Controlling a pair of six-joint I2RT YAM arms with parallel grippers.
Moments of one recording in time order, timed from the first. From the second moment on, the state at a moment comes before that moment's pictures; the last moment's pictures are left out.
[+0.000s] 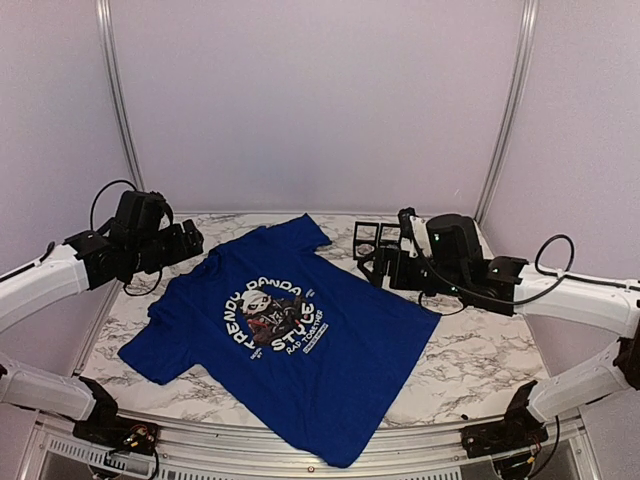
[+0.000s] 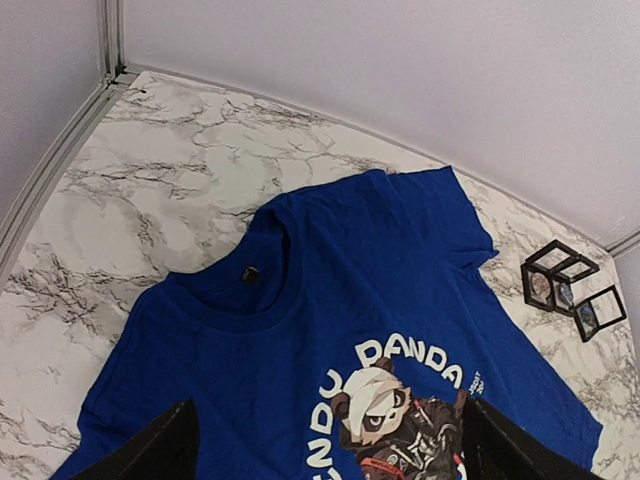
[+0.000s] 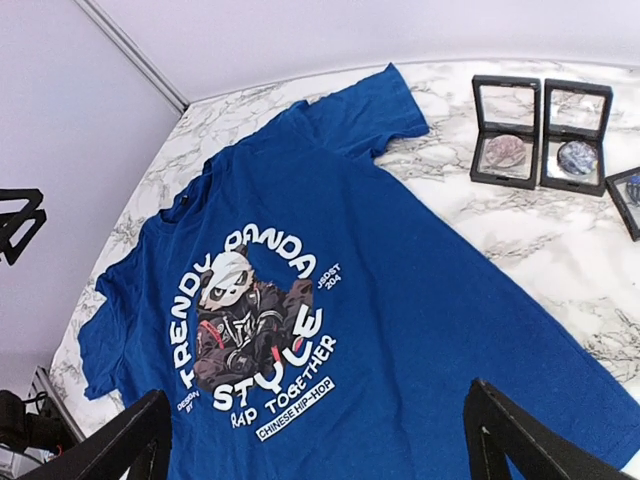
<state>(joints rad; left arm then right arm) -0.52 1.15 0.92 -0.40 -0.34 -0.69 0.78 1.25 0.86 -0.10 0.07 0.57</state>
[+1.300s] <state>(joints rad) -0.55 1.33 1.14 -0.09 -0.08 -0.31 0.75 1.21 0.93 0.00 0.41 0.53</state>
